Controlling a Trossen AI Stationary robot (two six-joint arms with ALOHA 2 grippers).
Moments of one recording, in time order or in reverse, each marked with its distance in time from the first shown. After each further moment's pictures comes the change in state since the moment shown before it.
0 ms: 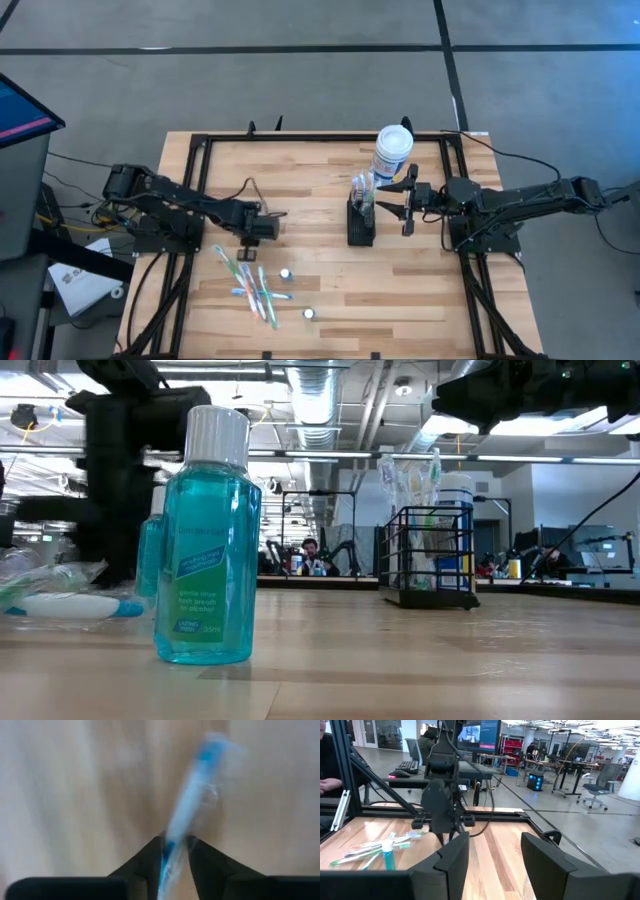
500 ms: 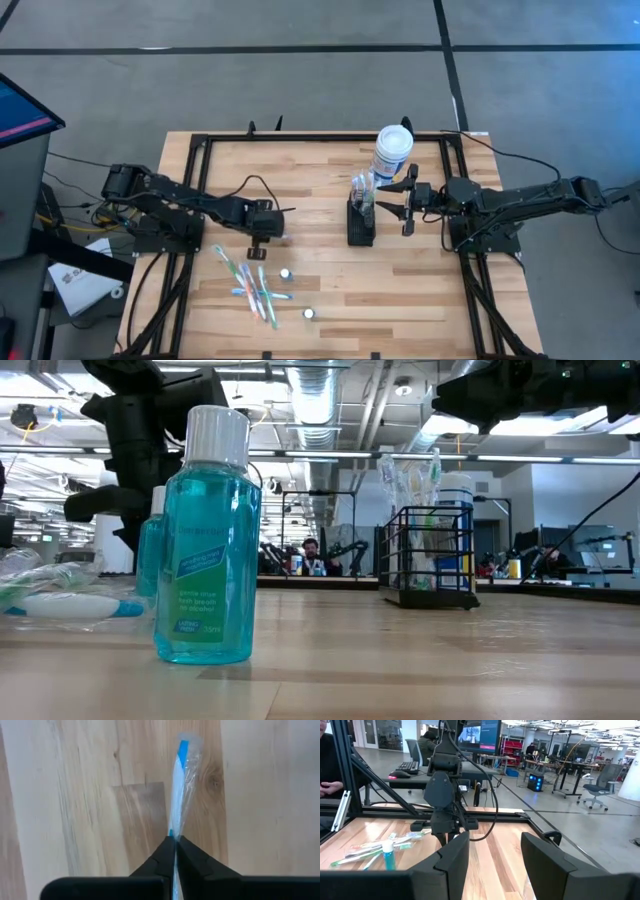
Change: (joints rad) left arm 0.026 -0.010 0.001 0.198 0.007 0.088; right arm 0.000 0.000 0.000 0.002 0.000 0.000
